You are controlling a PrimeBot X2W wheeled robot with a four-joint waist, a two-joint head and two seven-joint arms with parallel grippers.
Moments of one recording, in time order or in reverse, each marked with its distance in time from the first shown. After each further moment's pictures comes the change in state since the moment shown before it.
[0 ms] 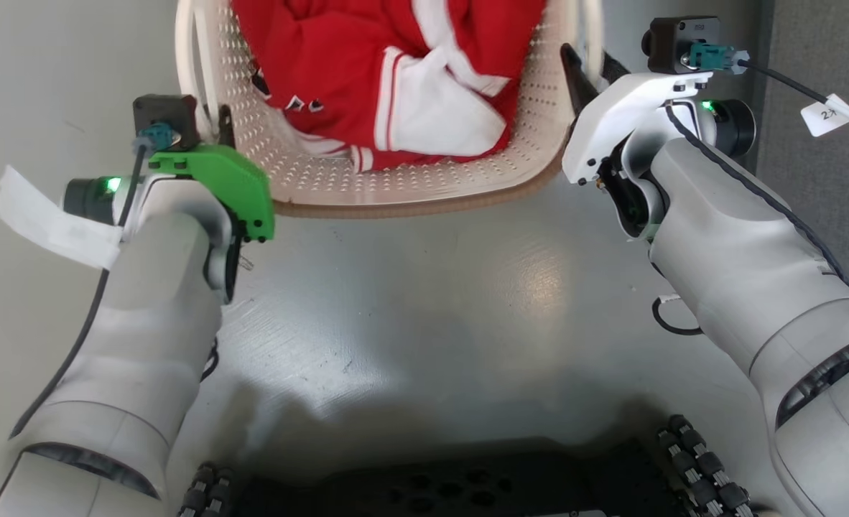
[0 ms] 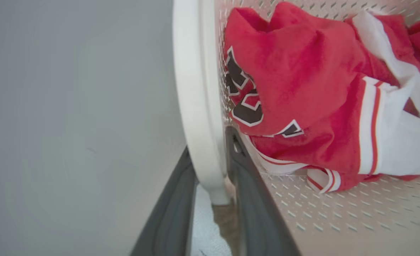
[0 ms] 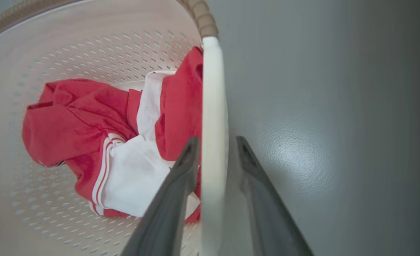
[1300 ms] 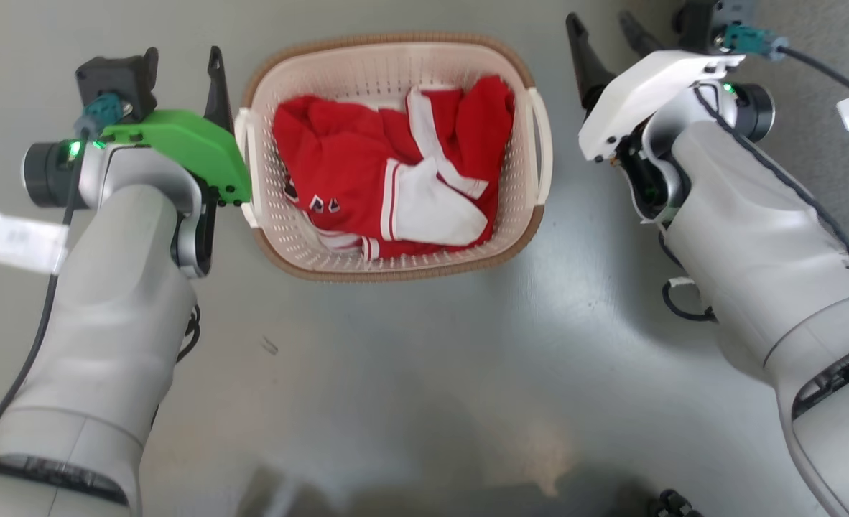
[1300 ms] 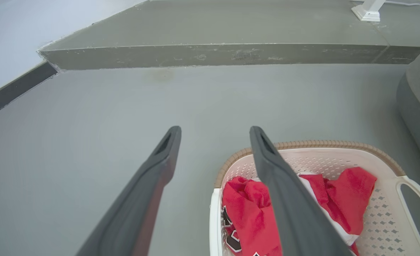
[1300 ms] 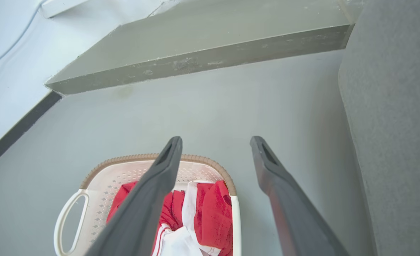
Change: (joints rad) left arm 0.028 0.068 0.101 -0.198 0.040 0.002 -0.021; right arm 0.005 -0.031 -0.097 -0.059 -0.027 0.007 -0.021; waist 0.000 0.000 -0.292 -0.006
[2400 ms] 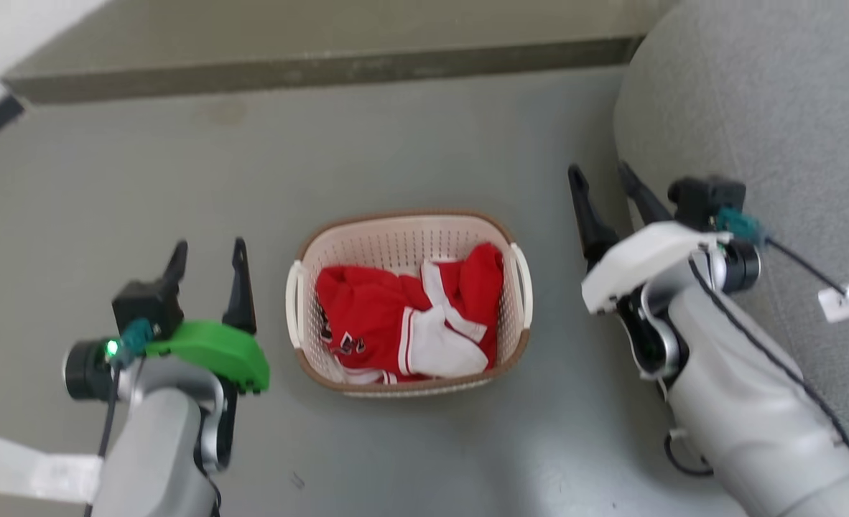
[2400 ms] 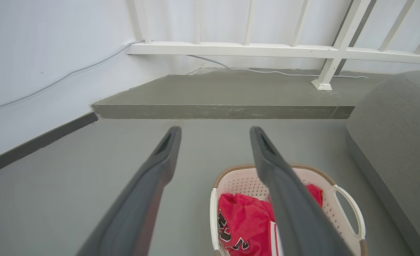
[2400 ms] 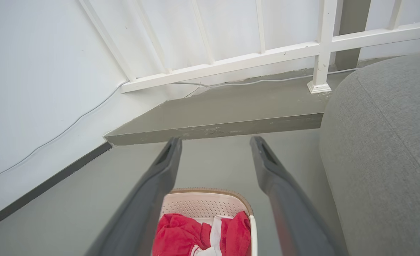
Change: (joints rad) left arm 0.581 0.017 0.206 -0.454 0.176 0.010 0.000; right arm 0.501 -0.032 -0.264 -0.436 -0.272 -0.043 0.000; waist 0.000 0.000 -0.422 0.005
